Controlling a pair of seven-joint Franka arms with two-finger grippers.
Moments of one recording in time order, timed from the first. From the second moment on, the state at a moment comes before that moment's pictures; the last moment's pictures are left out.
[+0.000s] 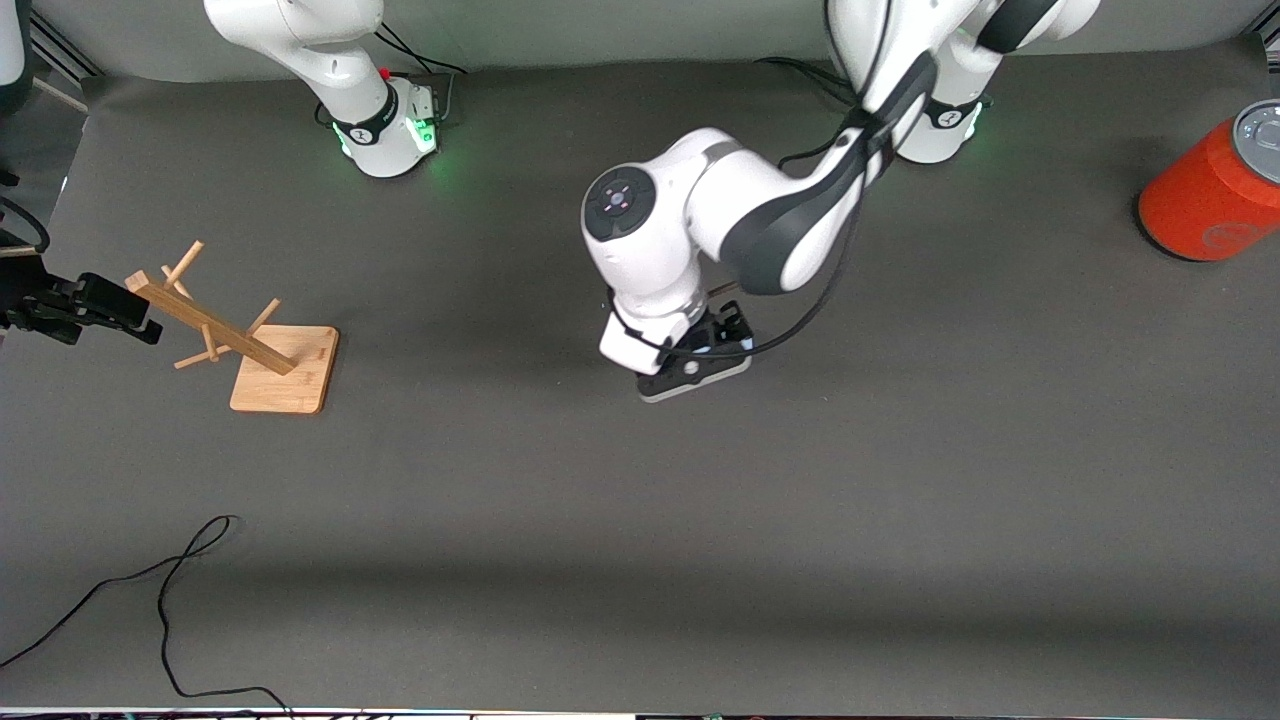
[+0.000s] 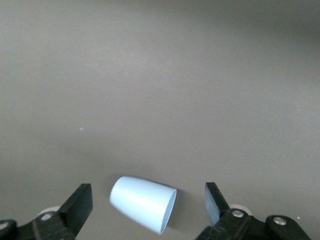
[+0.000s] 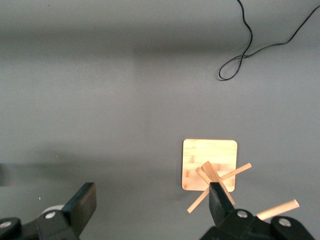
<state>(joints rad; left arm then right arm) -0.63 0.72 -0.24 -1.14 0.39 1.72 -1.15 0.05 0.05 -0.12 -1.55 0.05 1.67 -0.02</state>
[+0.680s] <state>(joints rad) -0.70 0.88 -0.23 -1.22 0.56 1.72 -0.68 -0.01 0.06 -0.03 -1.56 0.05 1.71 -0.03</state>
